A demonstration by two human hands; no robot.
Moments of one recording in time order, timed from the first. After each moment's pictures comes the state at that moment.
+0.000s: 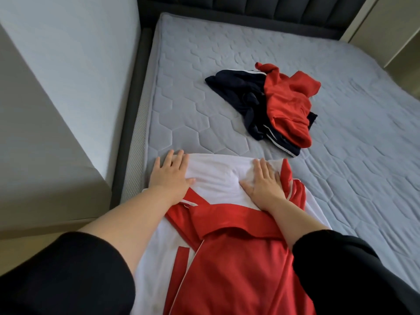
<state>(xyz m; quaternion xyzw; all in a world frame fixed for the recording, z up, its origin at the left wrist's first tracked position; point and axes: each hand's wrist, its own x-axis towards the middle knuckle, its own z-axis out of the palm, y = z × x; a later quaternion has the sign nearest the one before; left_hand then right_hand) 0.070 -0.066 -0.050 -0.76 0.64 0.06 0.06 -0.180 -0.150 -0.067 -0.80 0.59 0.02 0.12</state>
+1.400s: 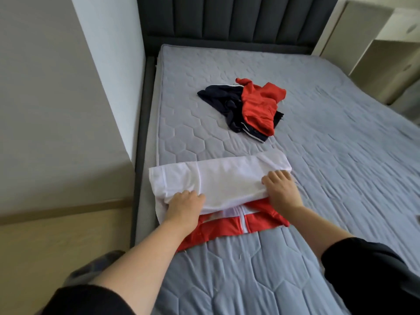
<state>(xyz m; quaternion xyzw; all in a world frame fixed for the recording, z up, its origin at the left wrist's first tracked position) -0.044 0.134 0.032 -0.69 0.73 0.00 -0.01 -0.300 0.000 0.017 -0.89 0.39 -0.18 -0.18</state>
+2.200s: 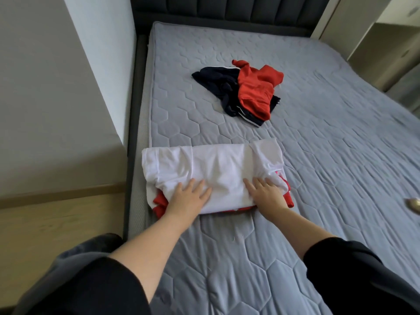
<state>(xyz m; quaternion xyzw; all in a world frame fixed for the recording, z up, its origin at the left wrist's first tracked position) -0.059 0.138 0.002 -0.62 0.76 0.04 0.19 -0.291 0.043 -0.016 -0.88 0.45 0.13 -0.07</state>
